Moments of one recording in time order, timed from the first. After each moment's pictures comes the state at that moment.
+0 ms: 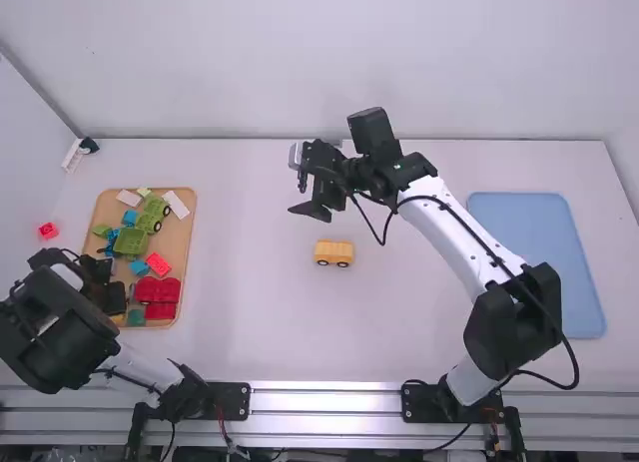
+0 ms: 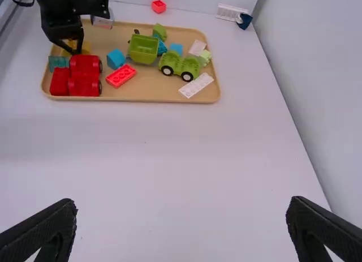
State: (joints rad) left arm 0.94 1.70 0.84 -0.49 0.01 0.65; right arm 0.49 1.72 1.51 -0.54 -0.76 -0.81
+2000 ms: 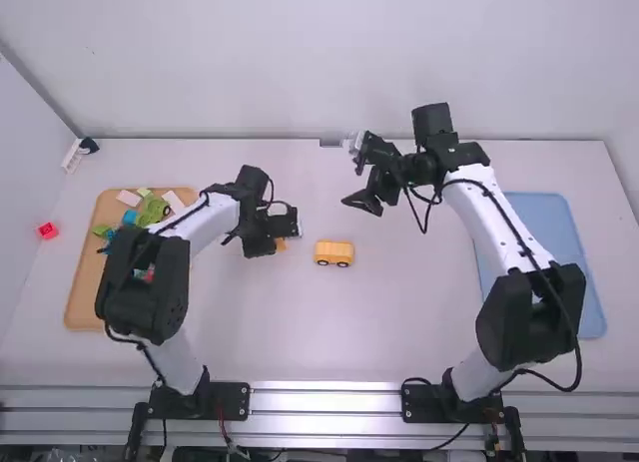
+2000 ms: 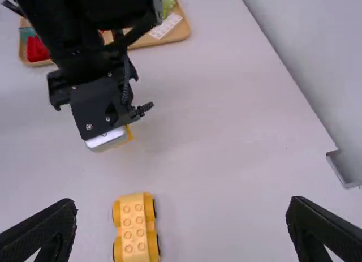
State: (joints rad) left arm -0.21 1.82 1.16 -0.72 0.18 1.11; right arm 0.21 1.72 1.51 -0.78 -0.83 -0.91
